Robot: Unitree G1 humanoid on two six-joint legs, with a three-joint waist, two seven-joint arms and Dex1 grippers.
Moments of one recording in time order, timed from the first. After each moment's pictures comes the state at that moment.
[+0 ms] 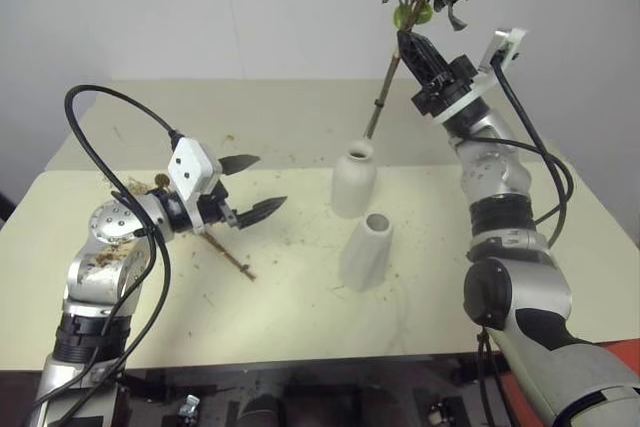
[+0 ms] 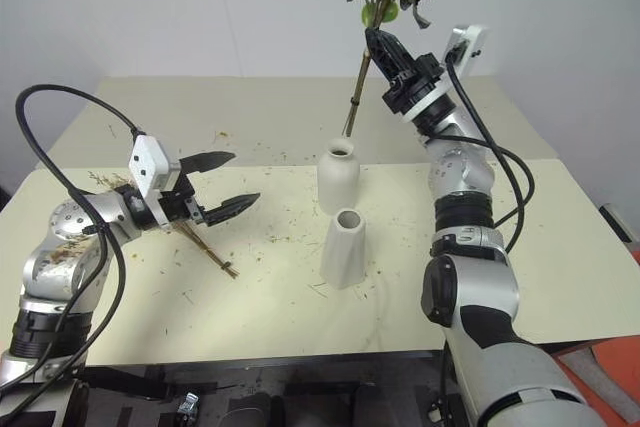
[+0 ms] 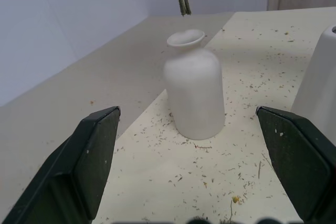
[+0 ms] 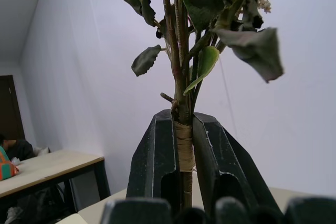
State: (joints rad) left arm -0.47 0.65 0.11 -0.16 -0.40 0.36 -0.90; right arm -1.20 -0.26 -0.36 0.84 0.53 0.01 0.90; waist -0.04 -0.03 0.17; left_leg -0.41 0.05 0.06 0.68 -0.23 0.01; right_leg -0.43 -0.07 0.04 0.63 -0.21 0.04
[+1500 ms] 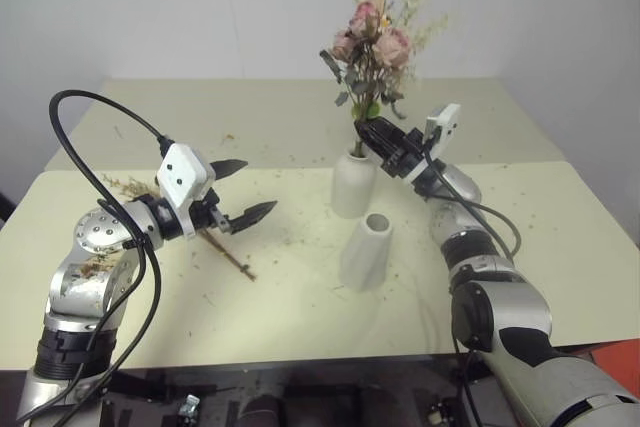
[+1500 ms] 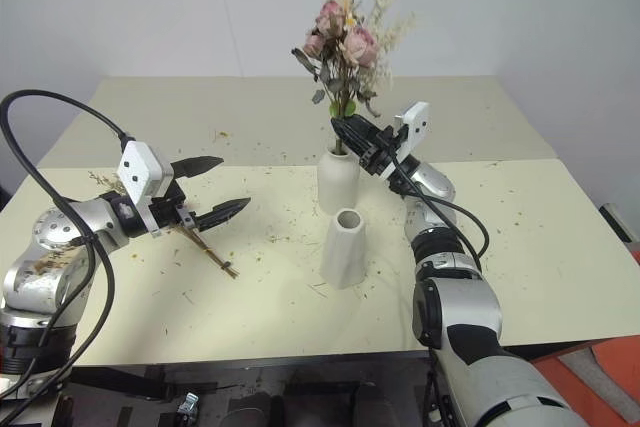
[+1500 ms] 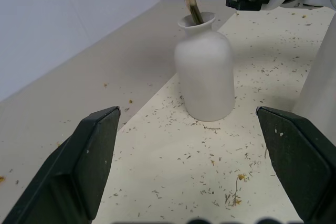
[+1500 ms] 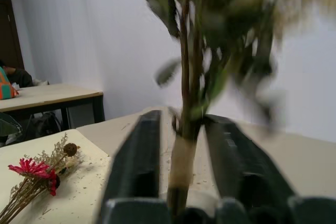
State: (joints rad) left arm -0.40 0.68 0.14 -0.25 -0.40 0.41 -0.84; right arm -1.08 -0.20 -0.26 1.06 0.36 -0.33 1.04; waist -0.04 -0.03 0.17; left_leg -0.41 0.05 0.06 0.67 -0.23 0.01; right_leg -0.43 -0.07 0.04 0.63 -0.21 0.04
